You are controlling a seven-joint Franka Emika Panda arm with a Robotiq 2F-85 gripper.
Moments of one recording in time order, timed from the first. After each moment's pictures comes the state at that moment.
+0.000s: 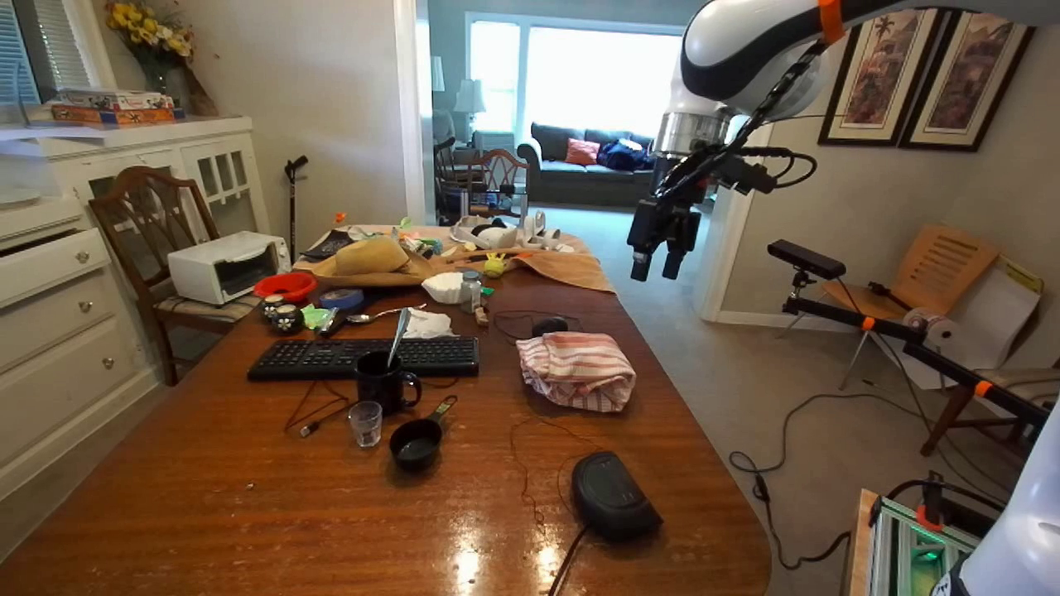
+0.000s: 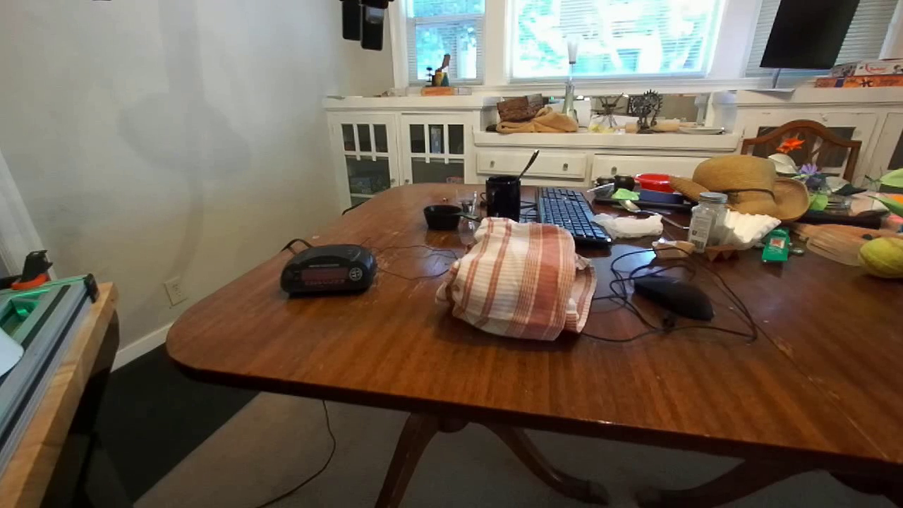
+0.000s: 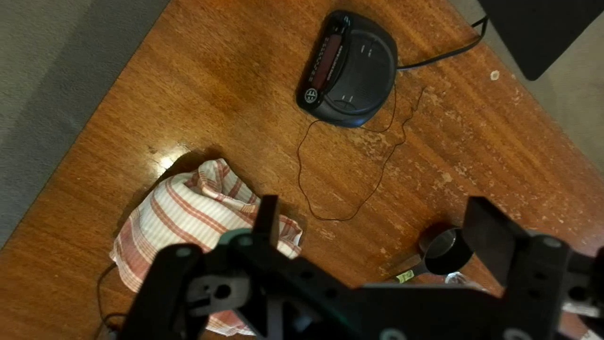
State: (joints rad) arm -0.04 -0.26 -0.21 -2.23 0.16 1.90 -0.20
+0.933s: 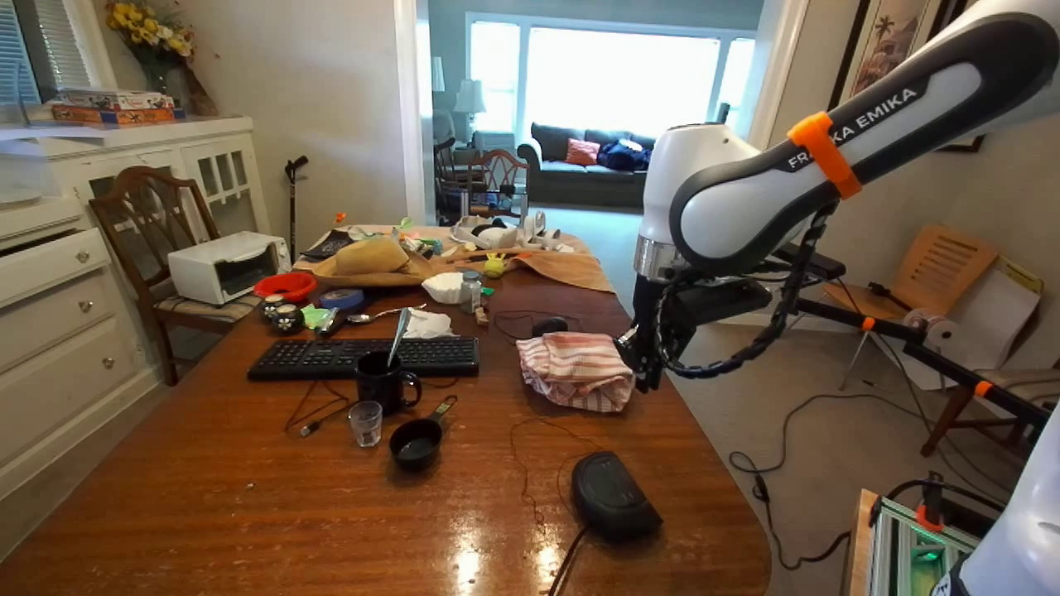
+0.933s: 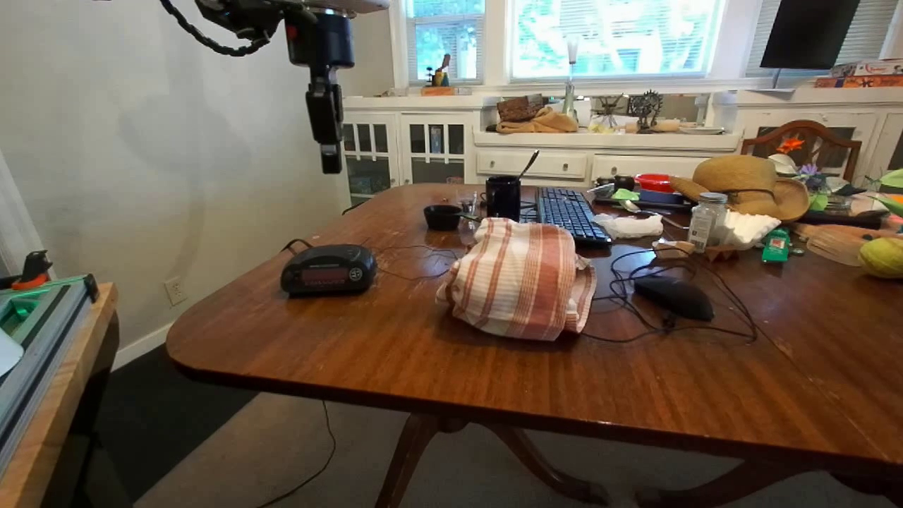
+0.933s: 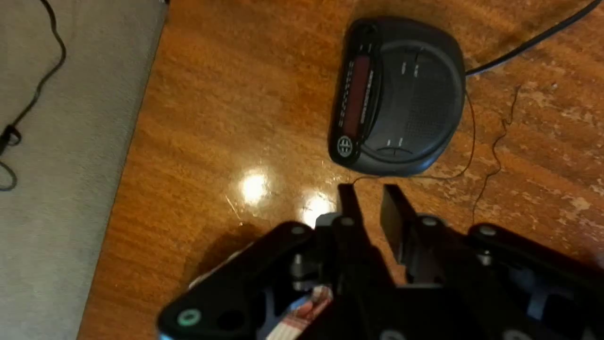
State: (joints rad) arm -0.06 -0.26 0.00 -2.60 0.01 2.32 0.31
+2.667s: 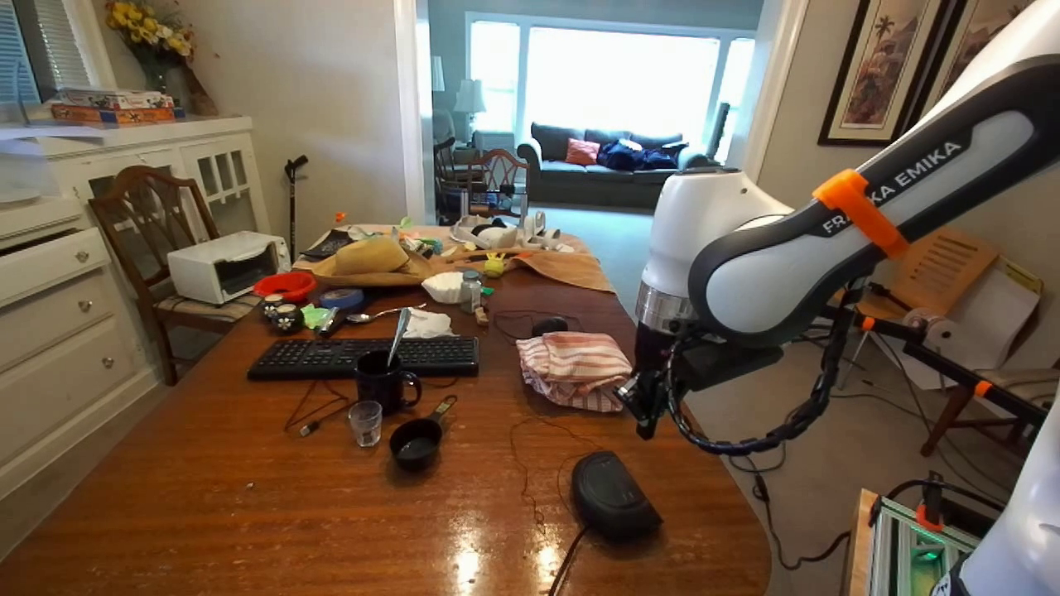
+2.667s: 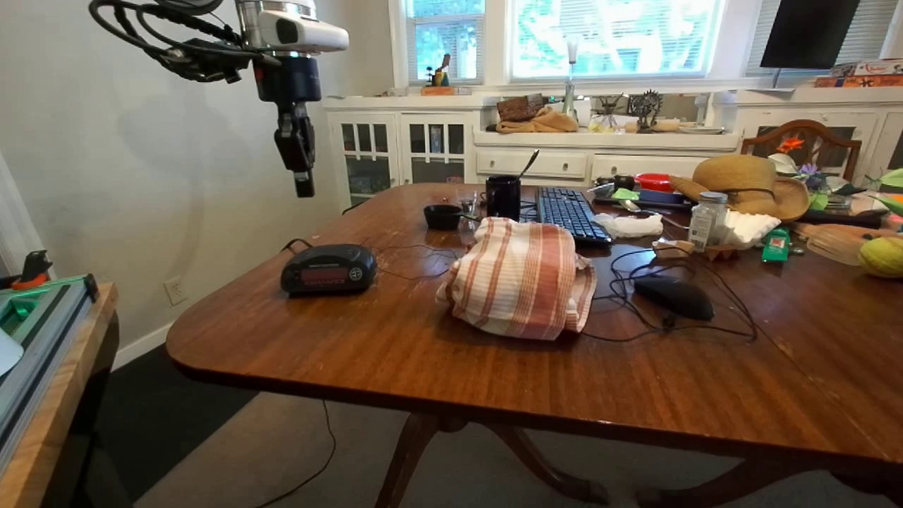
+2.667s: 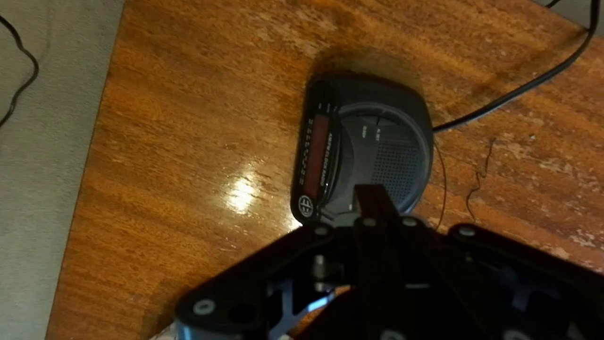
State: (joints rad) arm -0.01 -0.28 0.08 -2.75 0.05 2.49 0.39
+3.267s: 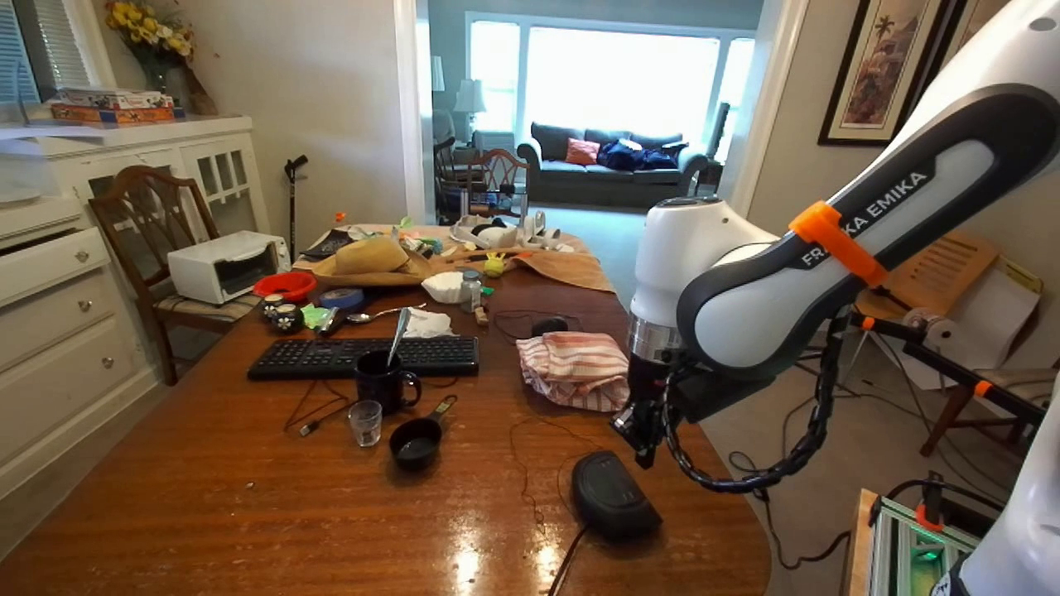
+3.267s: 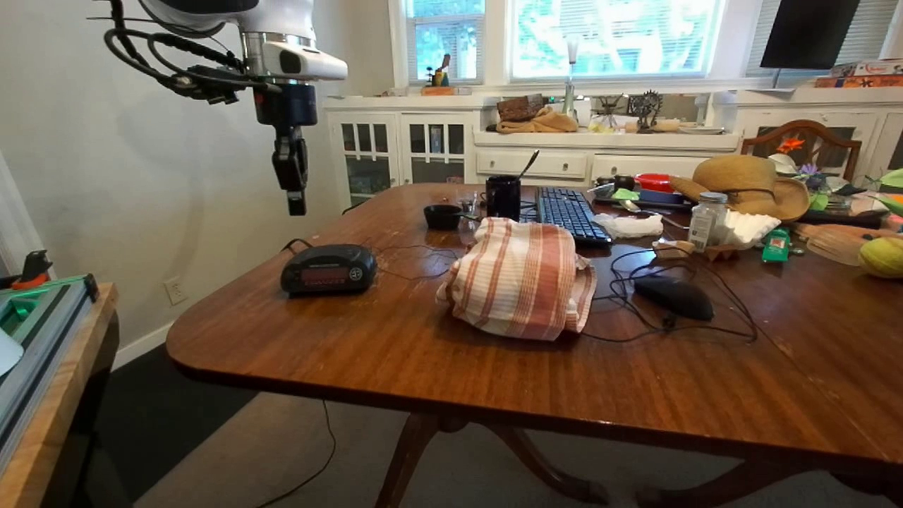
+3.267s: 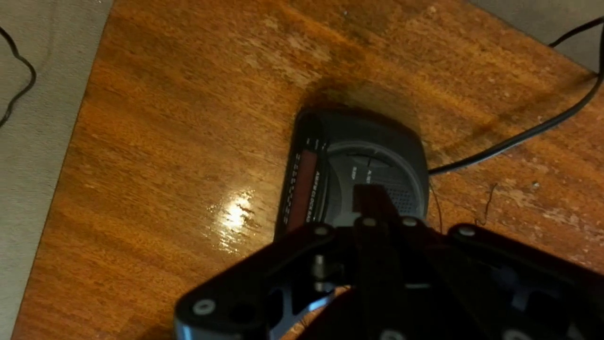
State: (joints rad) arm 0.02 -0.20 0.10 -2.75 0.06 2.51 0.38
